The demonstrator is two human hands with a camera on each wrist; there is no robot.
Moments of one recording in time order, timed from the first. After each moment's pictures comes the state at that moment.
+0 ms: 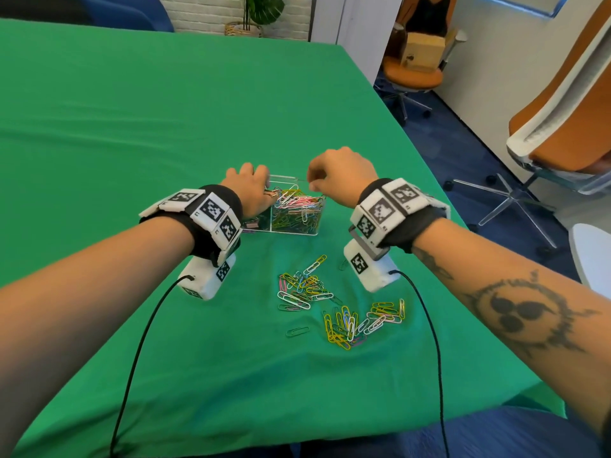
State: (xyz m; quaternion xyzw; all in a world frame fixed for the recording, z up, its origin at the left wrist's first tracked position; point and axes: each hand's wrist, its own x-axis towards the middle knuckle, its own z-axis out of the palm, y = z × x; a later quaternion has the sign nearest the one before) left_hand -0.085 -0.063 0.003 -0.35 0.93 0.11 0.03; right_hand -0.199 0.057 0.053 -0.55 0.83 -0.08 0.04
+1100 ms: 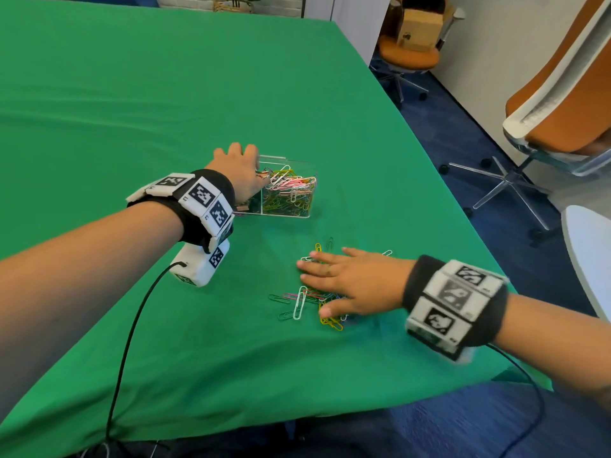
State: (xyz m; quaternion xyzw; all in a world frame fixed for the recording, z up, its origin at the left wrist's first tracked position) left_hand -0.087 -0.062 -0.001 -0.34 0.94 0.06 0.03; right_hand -0.169 0.164 -0.014 -0.72 0.62 0.24 0.19
